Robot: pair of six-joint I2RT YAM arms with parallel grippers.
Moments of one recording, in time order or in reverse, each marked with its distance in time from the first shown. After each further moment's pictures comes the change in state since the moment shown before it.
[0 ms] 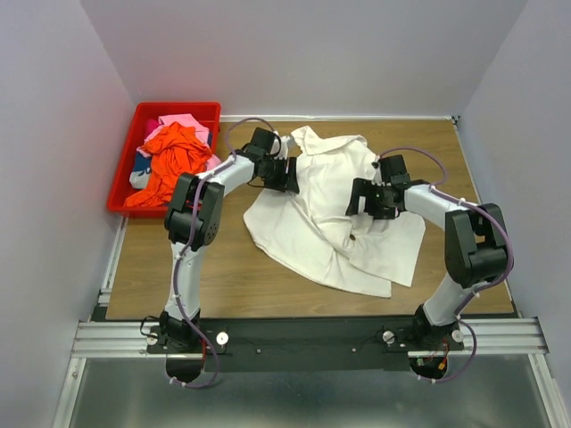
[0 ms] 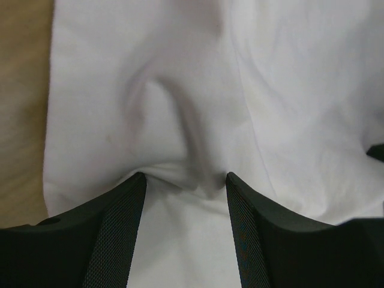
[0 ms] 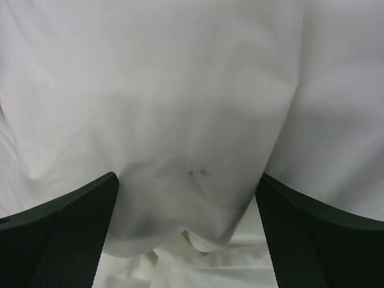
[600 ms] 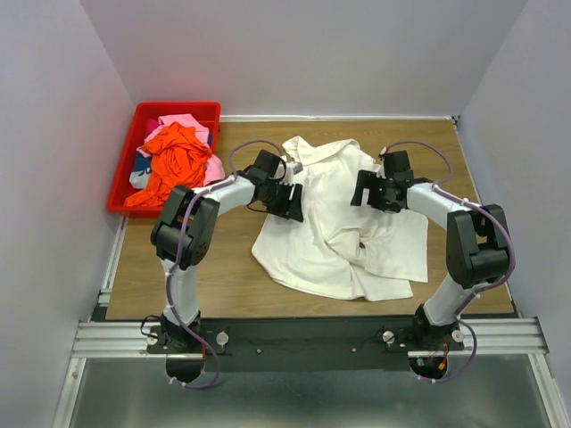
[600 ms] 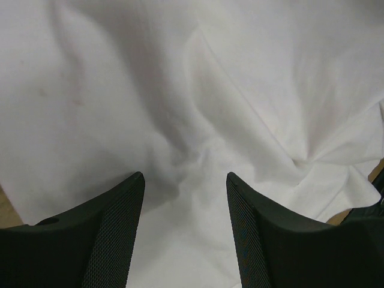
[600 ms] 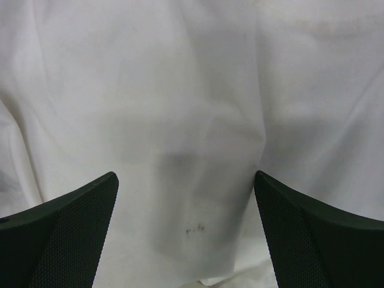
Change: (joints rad) left arm -0.085 -0.196 -0.293 0.058 0.058 0.010; right arm -0.018 -0.008 0.029 0.064 0.086 -0.001
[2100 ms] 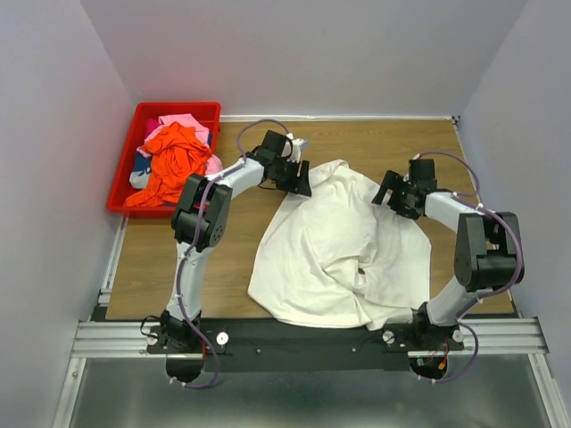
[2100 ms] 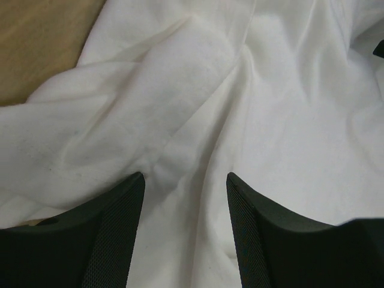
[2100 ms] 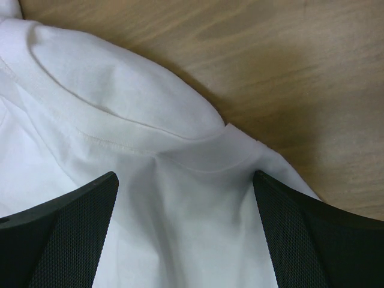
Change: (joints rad) left arm 0.031 0.220 0.320 -0.007 0.004 0.007; right arm -0.178 -0.060 -0.150 0.116 0.010 0.100
